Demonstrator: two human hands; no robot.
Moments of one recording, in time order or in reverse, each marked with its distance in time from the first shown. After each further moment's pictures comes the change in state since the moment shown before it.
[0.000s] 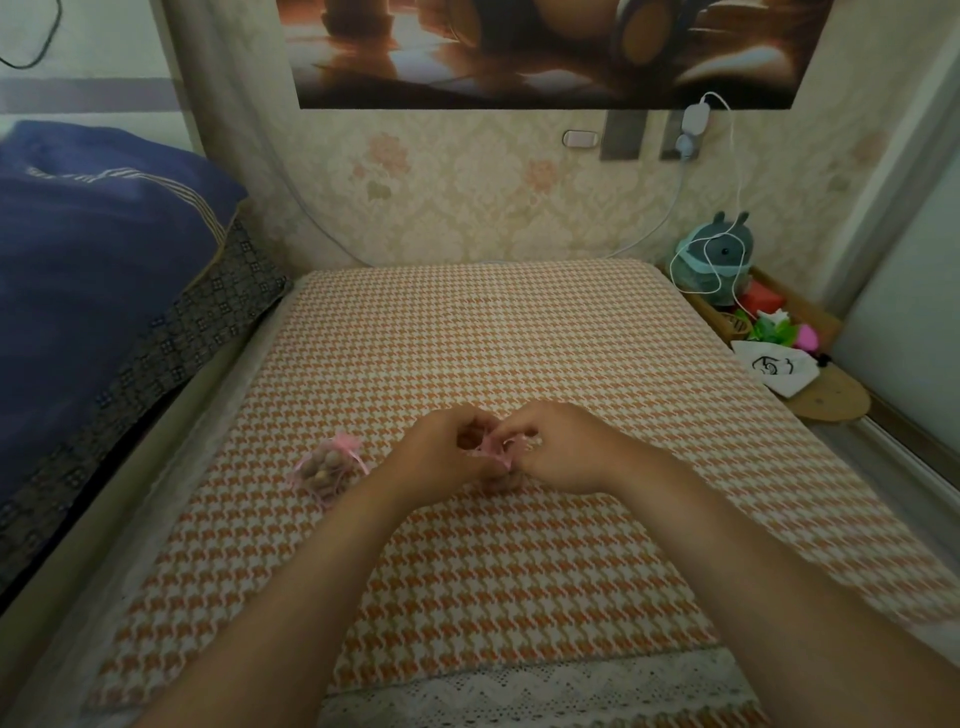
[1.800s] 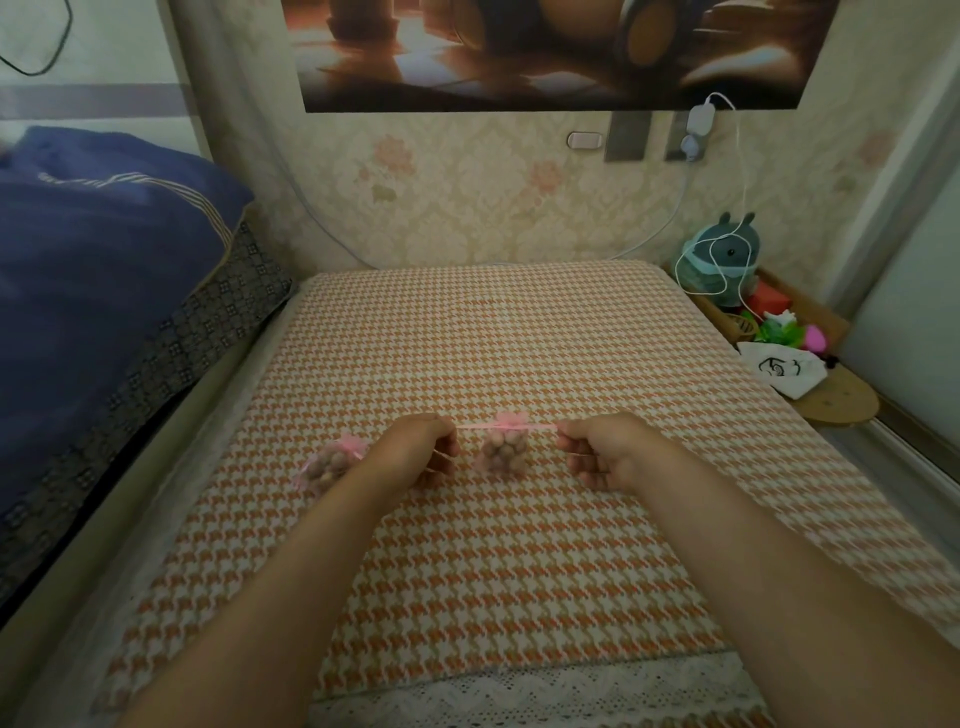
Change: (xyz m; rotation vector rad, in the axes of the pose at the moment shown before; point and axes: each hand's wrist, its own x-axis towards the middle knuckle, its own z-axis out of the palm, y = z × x) left_hand -0.001 -0.001 -0.017 -0.479 0.130 -0.572; right_hand 0.013 0.038 -0.002 0.872 0.187 0.766
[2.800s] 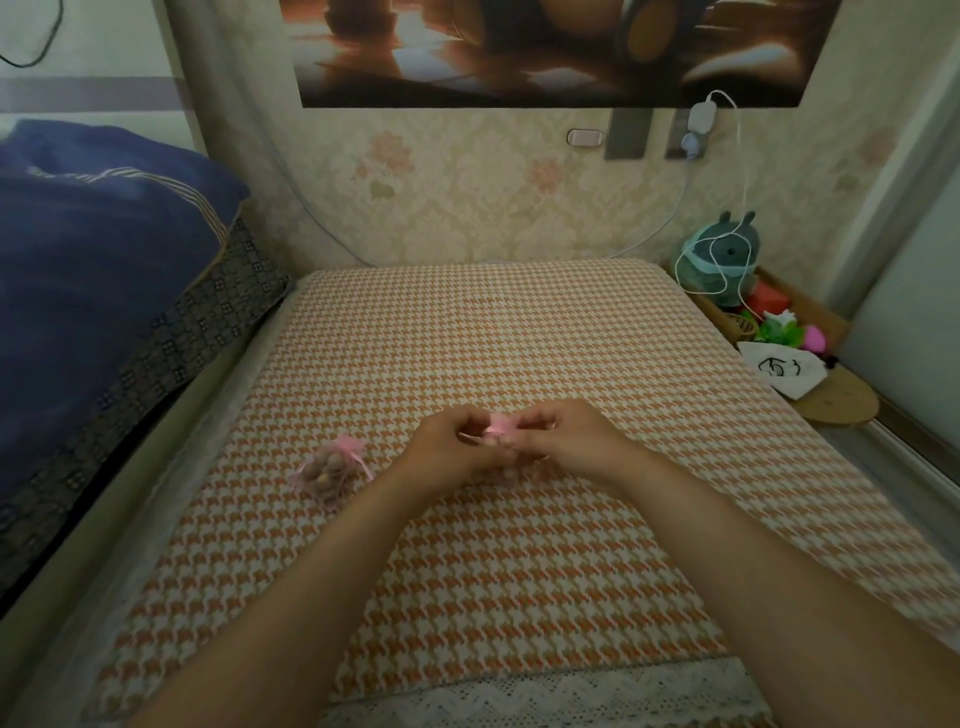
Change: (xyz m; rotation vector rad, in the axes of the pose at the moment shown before) left_hand -0.001 -0.007 0.027 0.050 -0.115 0.325; right_hand -0.009 0.003 0.022 -0.158 -0.274 -0.458
